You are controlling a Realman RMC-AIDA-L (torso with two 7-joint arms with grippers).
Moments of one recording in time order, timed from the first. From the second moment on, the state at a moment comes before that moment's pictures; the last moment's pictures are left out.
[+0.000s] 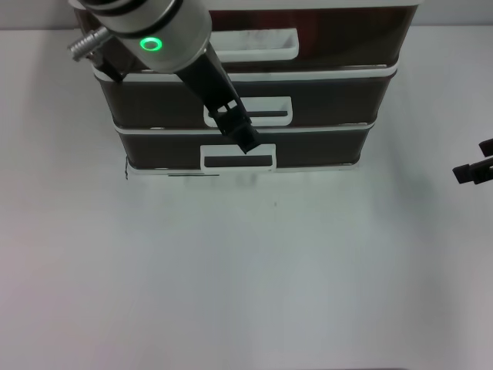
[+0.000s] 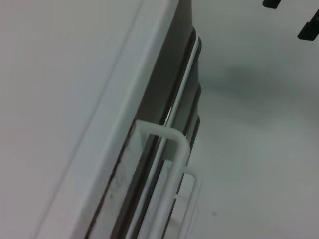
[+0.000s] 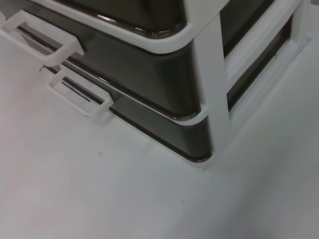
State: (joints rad) left arm -0.90 -2.05 1.60 1.59 -0.55 -1.71 0.44; right arm 0.57 1.91 -0.77 -0.96 0.66 1.62 -1.15
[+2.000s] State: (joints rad) left arm -0.90 -2.06 1.67 1.74 -0.64 -1.81 0.32; right arm 0.58 1.91 -0.77 -0.96 0.66 1.61 -1.15
